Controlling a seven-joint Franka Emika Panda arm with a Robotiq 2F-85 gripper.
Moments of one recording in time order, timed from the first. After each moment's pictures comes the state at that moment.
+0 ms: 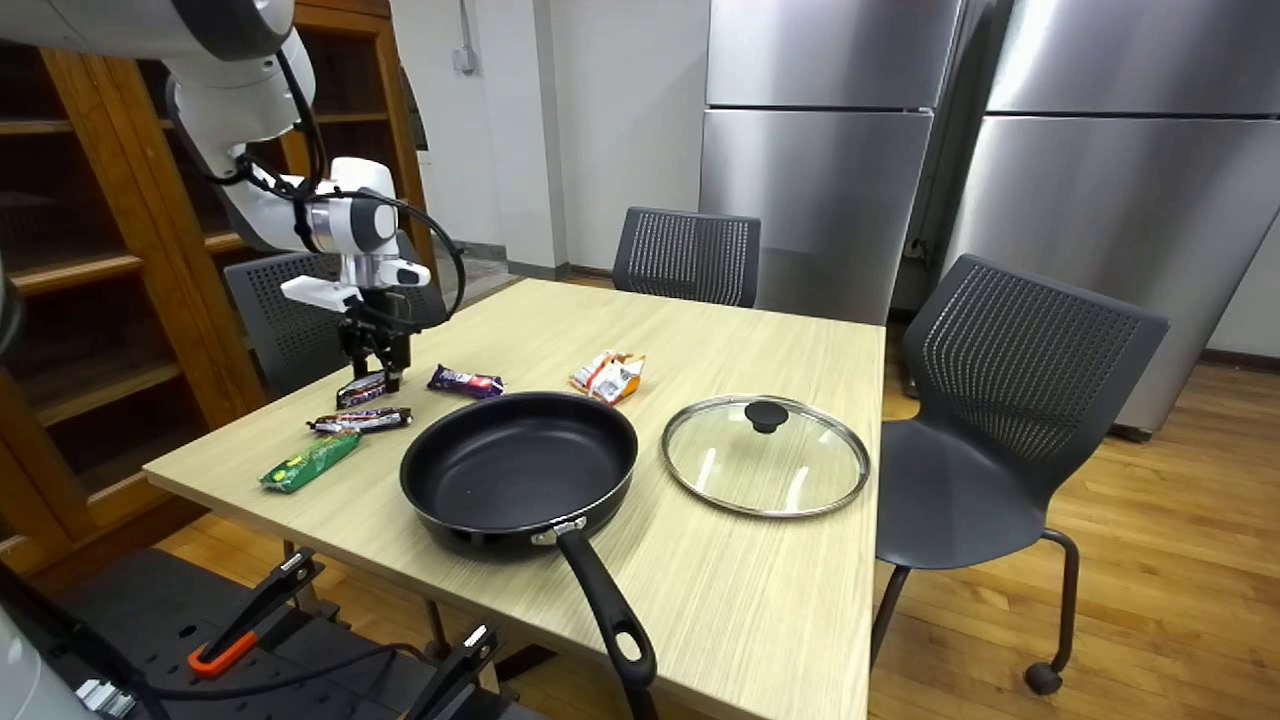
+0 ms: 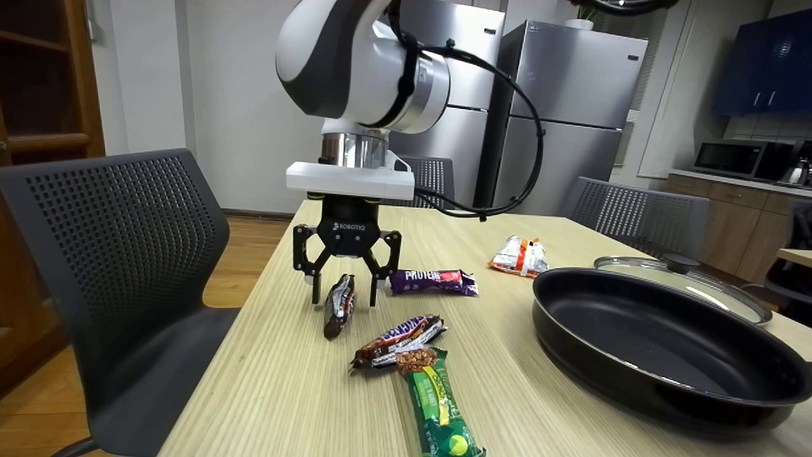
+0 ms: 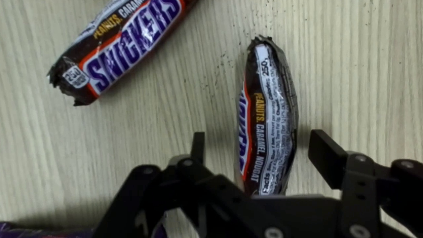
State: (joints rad) arm 0.48 0.97 0.07 -1.41 0.05 2.23 0.56
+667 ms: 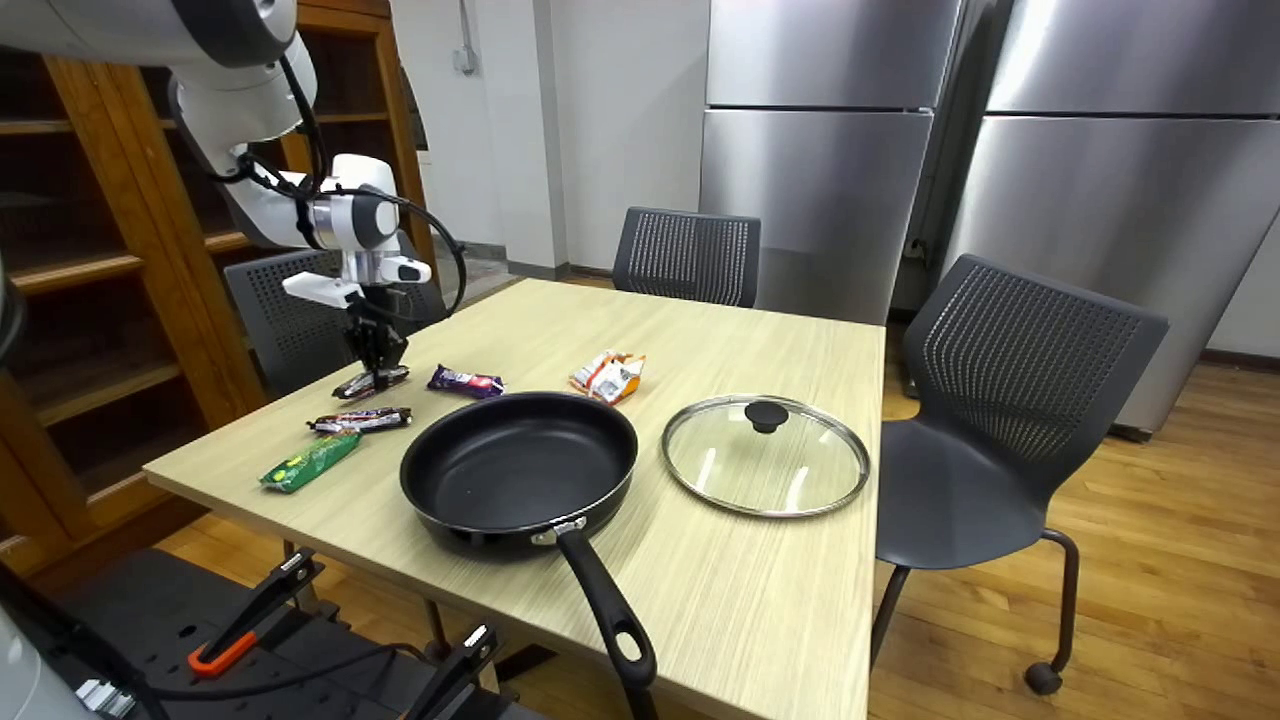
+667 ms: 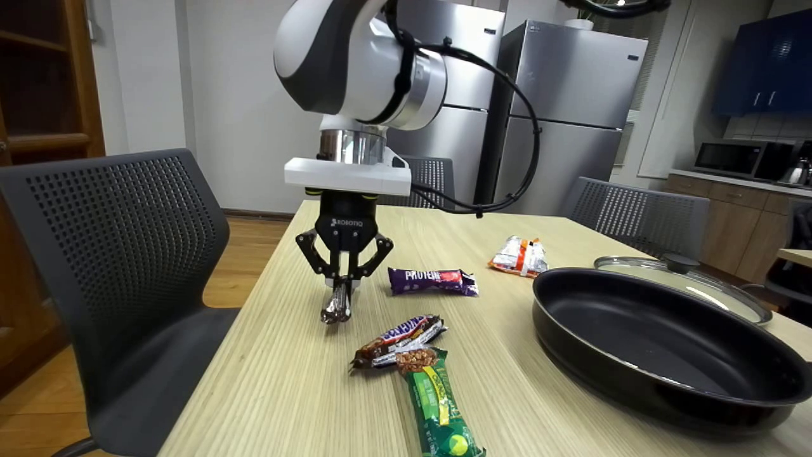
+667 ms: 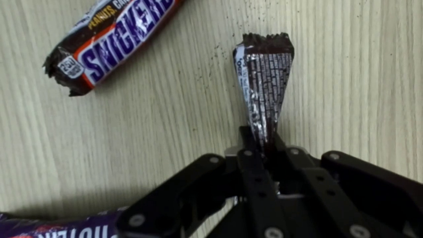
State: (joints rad) arm 0.48 0.99 0.07 -1.38 0.05 2.21 0.56
